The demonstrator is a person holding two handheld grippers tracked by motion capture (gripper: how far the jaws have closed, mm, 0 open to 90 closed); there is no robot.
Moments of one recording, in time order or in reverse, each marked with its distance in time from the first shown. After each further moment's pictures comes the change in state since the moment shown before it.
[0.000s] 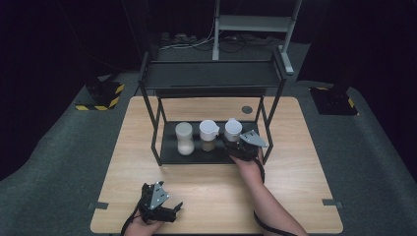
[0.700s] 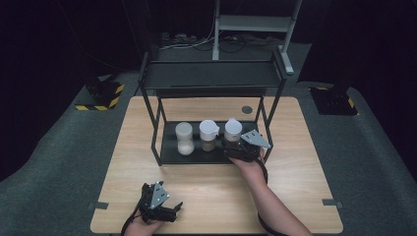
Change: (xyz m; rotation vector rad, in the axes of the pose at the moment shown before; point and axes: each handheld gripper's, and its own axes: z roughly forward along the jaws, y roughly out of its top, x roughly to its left) left arm 0.000 0.000 0.001 0.006 0.001 -0.007; right arm 0.006 0.016 -0.018 -0.015 0.031 -0.005
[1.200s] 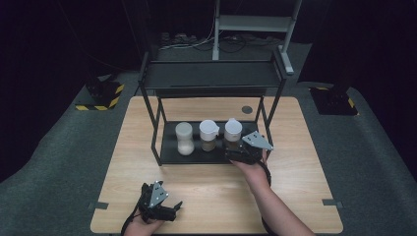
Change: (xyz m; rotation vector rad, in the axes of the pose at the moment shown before) left arm 0.001 0.000 0.000 -0.003 -0.002 -0.019; right arm 0.007 0.012 -0.020 -0.009 0.015 -0.022
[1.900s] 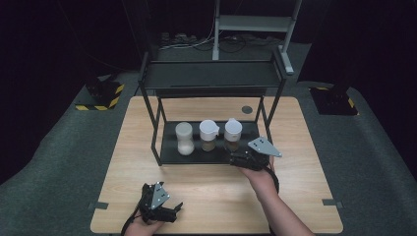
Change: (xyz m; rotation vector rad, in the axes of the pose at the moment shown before) left arm -0.003 0.000 0.000 0.012 0.005 0.027; right arm 0.005 0.014 -0.038 -0.014 0.001 -0.040
